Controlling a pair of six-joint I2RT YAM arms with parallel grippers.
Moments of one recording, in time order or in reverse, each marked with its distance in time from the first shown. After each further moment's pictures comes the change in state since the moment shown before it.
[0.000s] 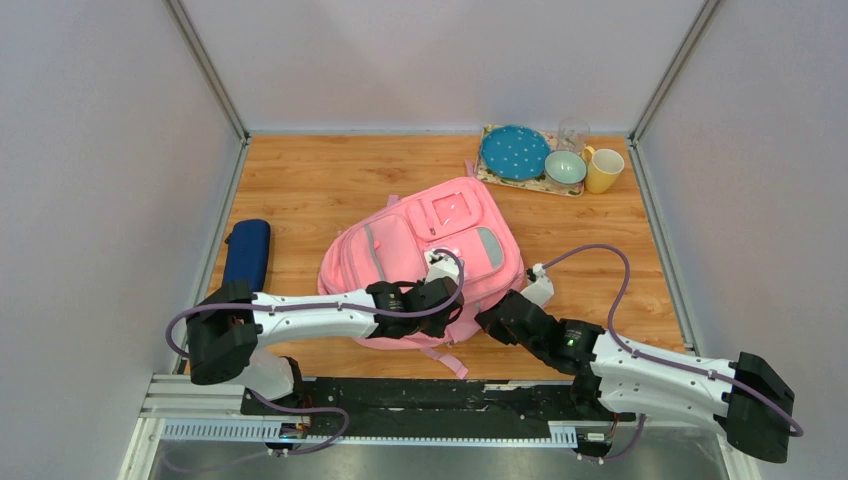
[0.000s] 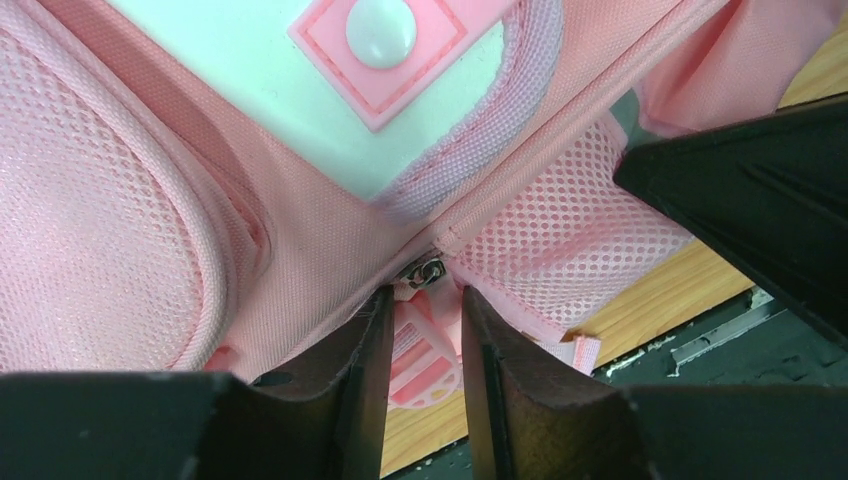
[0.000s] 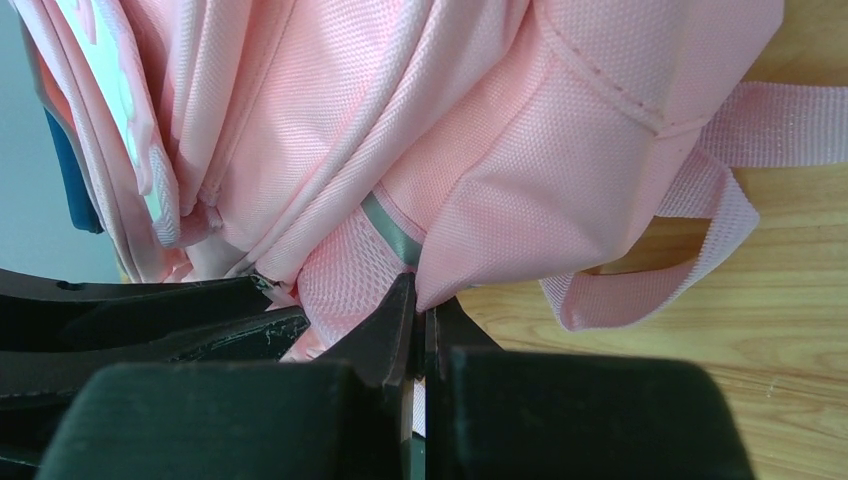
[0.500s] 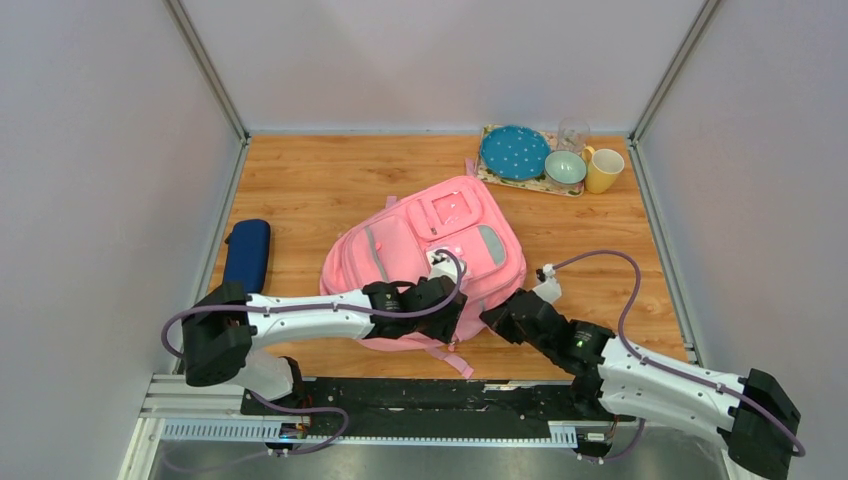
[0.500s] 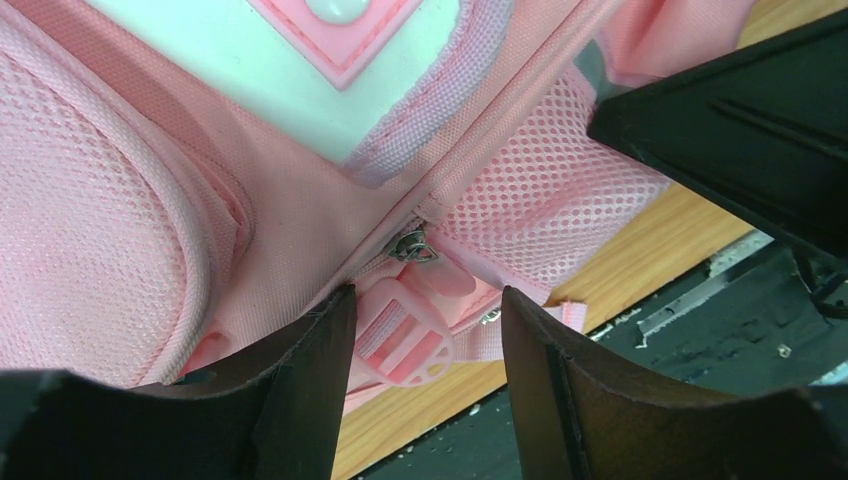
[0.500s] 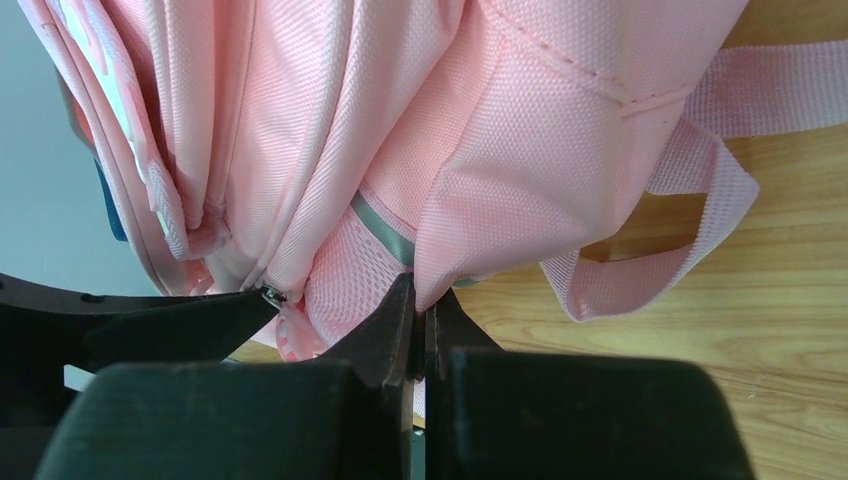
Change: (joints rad) left arm 0.005 -0.033 -0.013 0.030 0.071 0.018; right arm -0.088 -0.081 -0.042 0.000 -0.082 0.011
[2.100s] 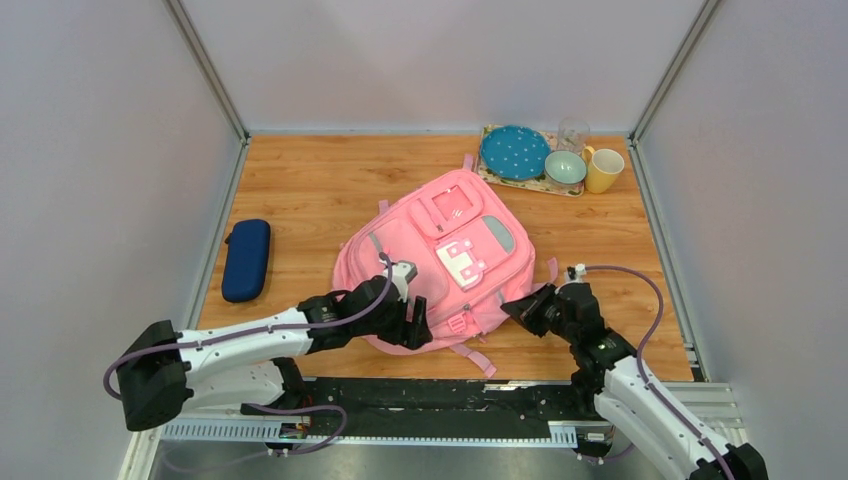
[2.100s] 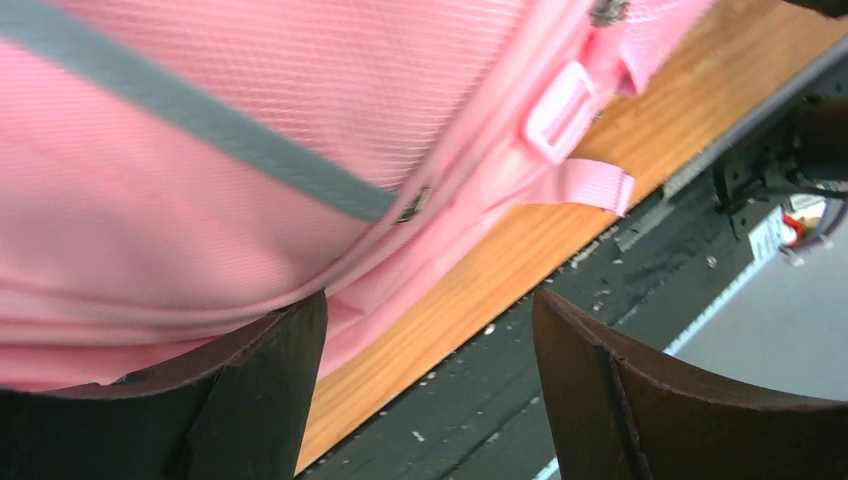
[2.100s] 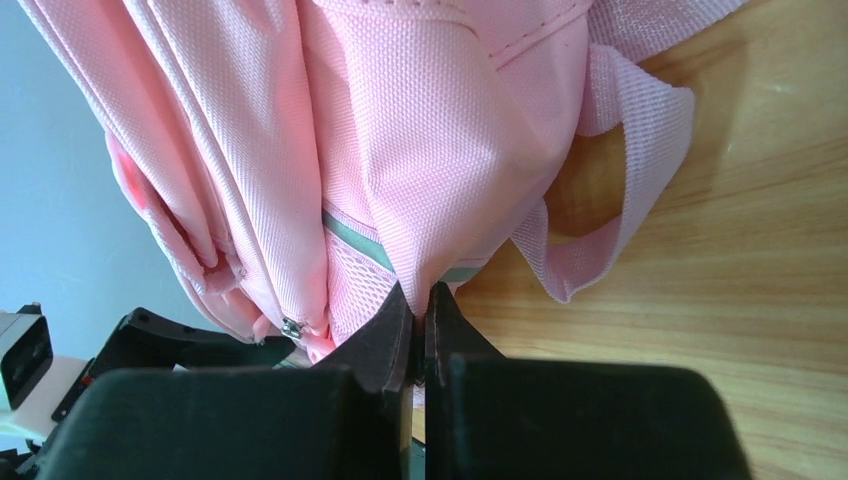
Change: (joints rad) left arm 0.157 -0.364 -0.372 0.174 0.262 -0.043; right arm -0.557 -0.168 -0.174 0.116 -0.498 -0.179
